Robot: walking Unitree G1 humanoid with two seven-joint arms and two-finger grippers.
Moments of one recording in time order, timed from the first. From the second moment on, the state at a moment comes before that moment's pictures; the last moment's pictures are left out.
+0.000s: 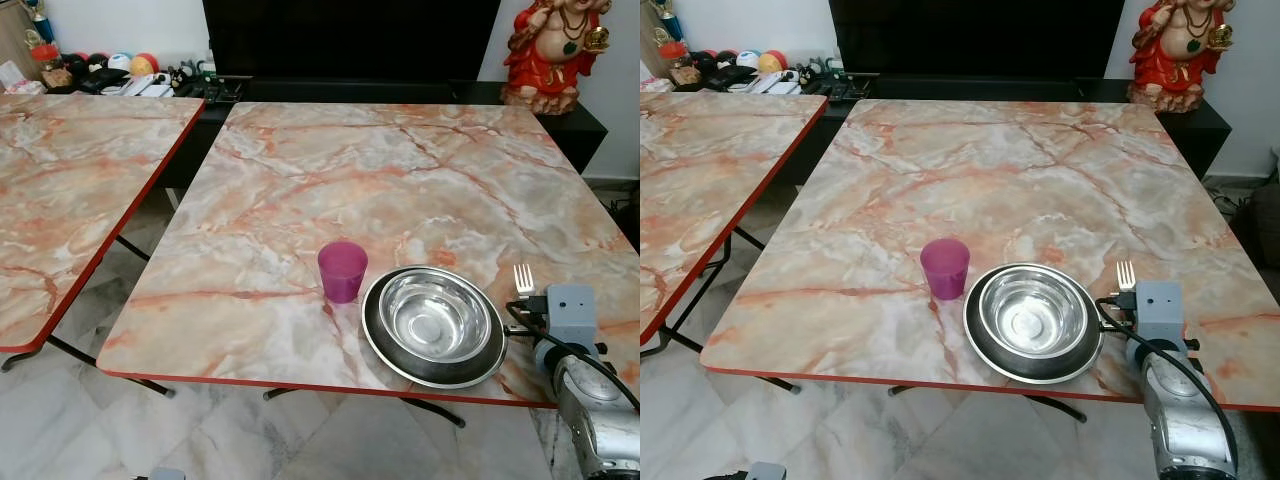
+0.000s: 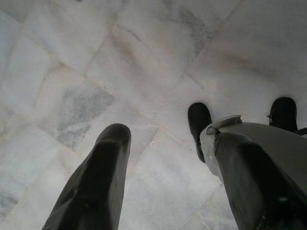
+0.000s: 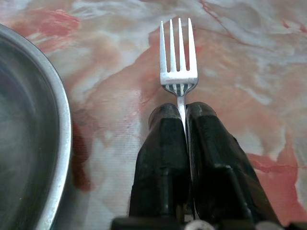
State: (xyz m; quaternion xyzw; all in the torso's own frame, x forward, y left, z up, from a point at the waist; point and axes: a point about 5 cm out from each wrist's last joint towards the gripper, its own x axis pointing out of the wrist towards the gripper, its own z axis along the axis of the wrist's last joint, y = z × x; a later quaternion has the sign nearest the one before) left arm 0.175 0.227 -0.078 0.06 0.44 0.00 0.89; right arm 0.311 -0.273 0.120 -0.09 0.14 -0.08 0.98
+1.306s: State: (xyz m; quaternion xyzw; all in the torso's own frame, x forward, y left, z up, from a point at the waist) left arm 0.174 0.221 -0.080 0.07 0.45 -0.01 0.89; right arm 0.345 -0.269 0.118 -0.04 0.13 -0.07 0.99
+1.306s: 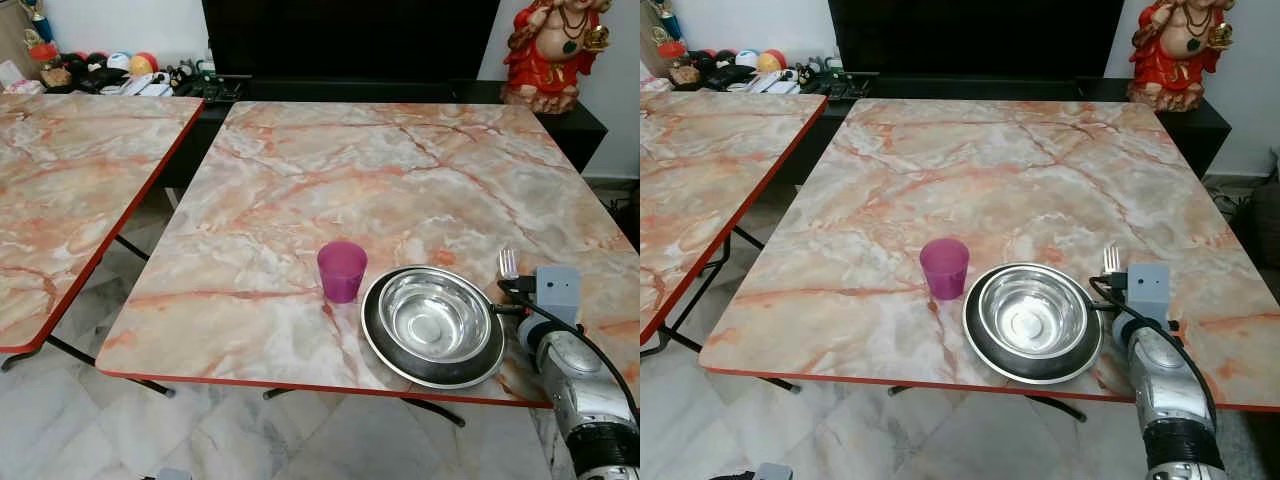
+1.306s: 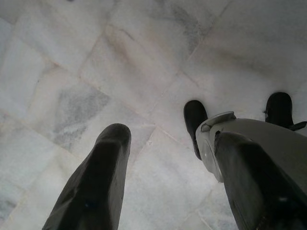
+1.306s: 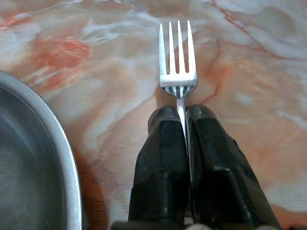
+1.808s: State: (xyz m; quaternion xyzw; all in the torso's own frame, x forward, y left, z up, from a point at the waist) left arm 0.175 0.220 -0.080 0.07 0.45 -0.01 0.89; right arm 0.344 -0.269 0.111 -0.04 0.14 -0.06 0.99
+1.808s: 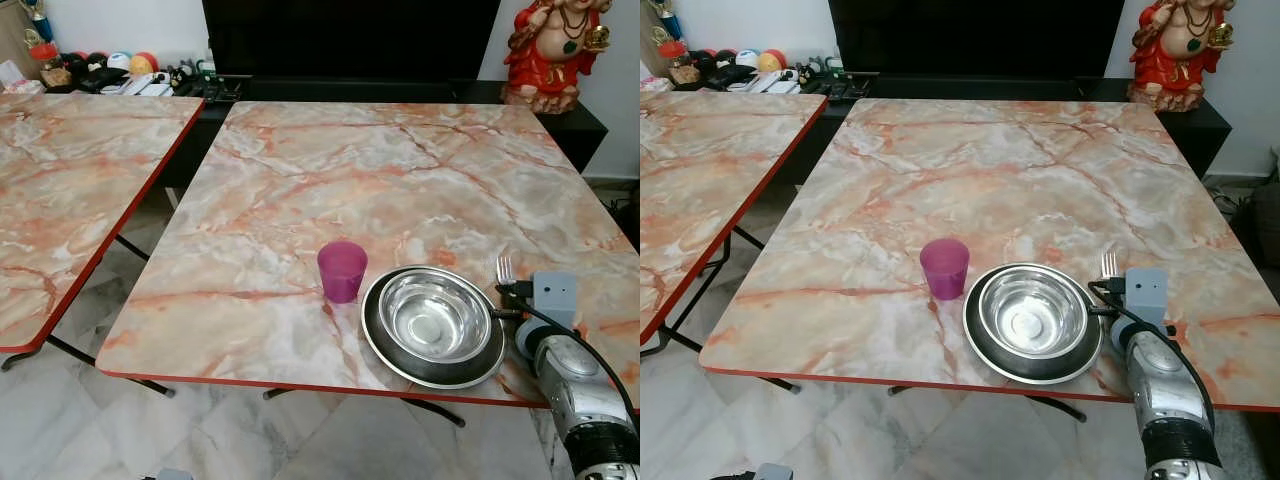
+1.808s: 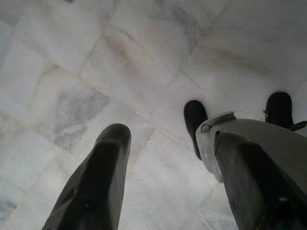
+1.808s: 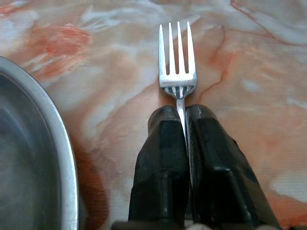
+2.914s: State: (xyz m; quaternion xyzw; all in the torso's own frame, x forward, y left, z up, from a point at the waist) left arm 0.176 0.220 -0.079 0.07 0.44 -0.02 0.89; right arm 0.347 -0.269 0.110 -0.03 0.13 -0.06 0.99
